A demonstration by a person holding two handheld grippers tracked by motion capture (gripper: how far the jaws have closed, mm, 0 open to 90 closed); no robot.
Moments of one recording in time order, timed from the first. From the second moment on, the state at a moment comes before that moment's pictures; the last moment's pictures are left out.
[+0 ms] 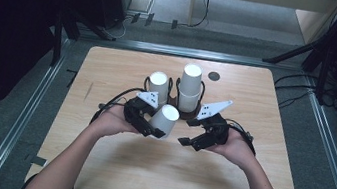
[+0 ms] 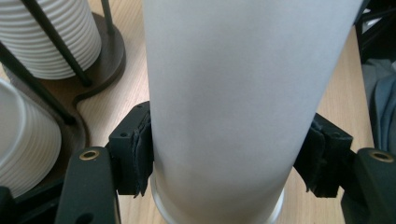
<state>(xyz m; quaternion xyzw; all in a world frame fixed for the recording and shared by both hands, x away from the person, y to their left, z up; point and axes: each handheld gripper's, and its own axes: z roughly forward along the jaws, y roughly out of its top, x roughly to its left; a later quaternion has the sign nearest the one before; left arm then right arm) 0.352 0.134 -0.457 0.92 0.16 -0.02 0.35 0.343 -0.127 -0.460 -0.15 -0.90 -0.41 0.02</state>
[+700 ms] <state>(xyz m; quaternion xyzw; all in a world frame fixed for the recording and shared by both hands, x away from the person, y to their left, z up) 0.356 0.112 -0.467 0.95 0.12 -0.03 0.28 0.346 -0.126 -0.465 -0.14 -0.90 -0.42 0.03</state>
